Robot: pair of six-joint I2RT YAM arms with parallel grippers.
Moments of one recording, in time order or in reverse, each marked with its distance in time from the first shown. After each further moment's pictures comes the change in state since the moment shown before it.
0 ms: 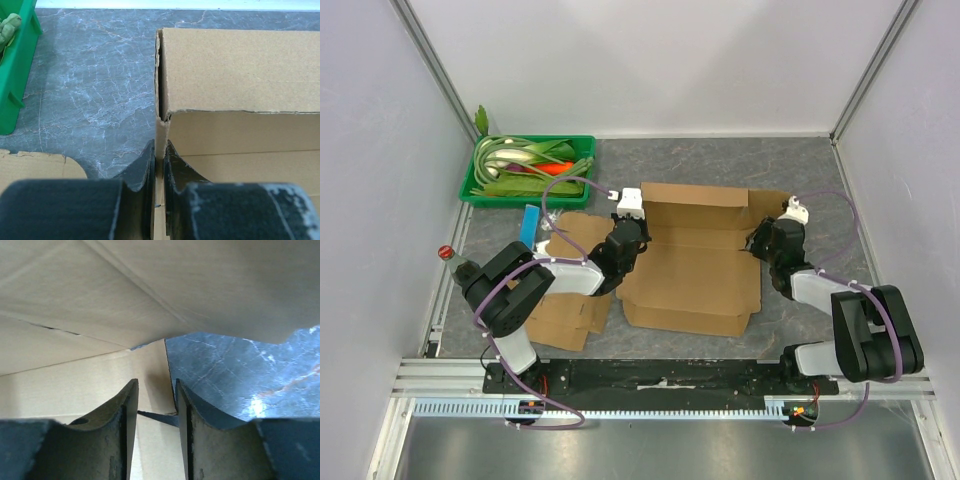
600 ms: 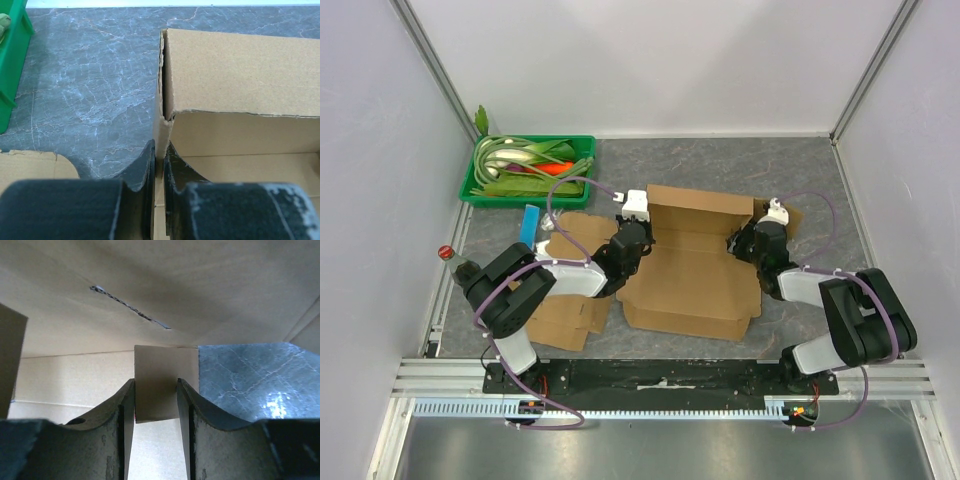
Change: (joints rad) left arm -0.031 0.002 0.013 -0.018 -0.010 0.005; right arm 0.132 0.078 0.000 0.095 -0.026 0.056
